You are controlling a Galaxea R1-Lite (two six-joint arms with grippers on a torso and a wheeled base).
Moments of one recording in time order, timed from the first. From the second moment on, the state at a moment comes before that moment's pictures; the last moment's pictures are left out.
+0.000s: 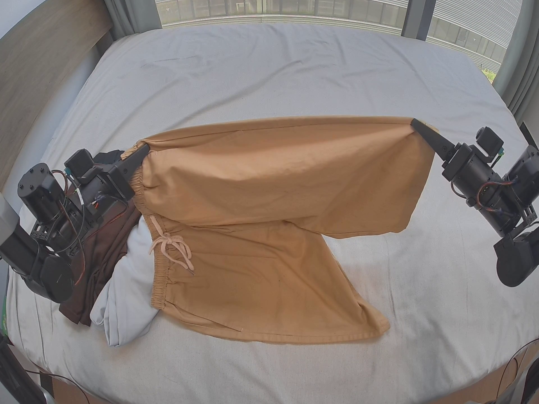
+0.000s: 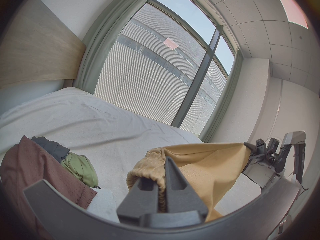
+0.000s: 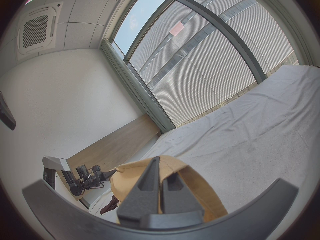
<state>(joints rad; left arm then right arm) -0.07 1.88 -0.63 -1.55 -0.44 -0.37 0.21 1.76 -0.65 -1.54 0.49 0.51</state>
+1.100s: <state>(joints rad) -0.10 2.07 -0.84 -1.55 -0.30 -0.42 0.18 2.06 -0.91 -1.54 0.49 0.51</state>
